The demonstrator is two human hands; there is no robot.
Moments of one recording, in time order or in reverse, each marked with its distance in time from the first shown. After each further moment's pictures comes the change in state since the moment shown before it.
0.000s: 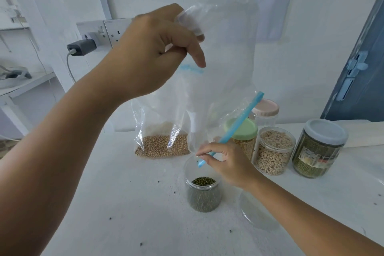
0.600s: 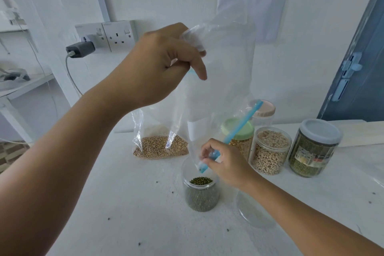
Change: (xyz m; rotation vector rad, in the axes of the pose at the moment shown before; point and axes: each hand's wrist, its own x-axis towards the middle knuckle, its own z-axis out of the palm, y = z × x) left_hand -0.005 0.002 0.013 -0.003 -0.042 0.025; right_hand -0.006 -0.003 -0.004 -0.109 -0.015 0.080
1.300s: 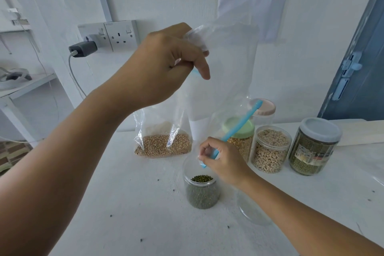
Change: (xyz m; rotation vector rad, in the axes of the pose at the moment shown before) left_hand 0.000 0.004 0.001 0.012 0.008 0.003; right_hand 0.002 -0.007 0.010 0.044 0.068 0.014
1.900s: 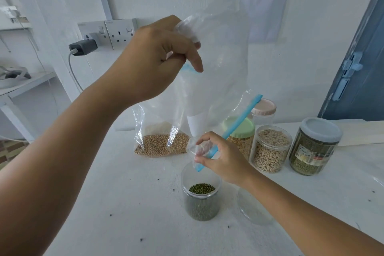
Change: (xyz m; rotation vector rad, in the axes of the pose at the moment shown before) left_hand -0.003 -0.007 -0.006 -0.024 0.055 -0.062; right_hand 0.001 -0.014 -0.009 0.024 -0.088 0.005
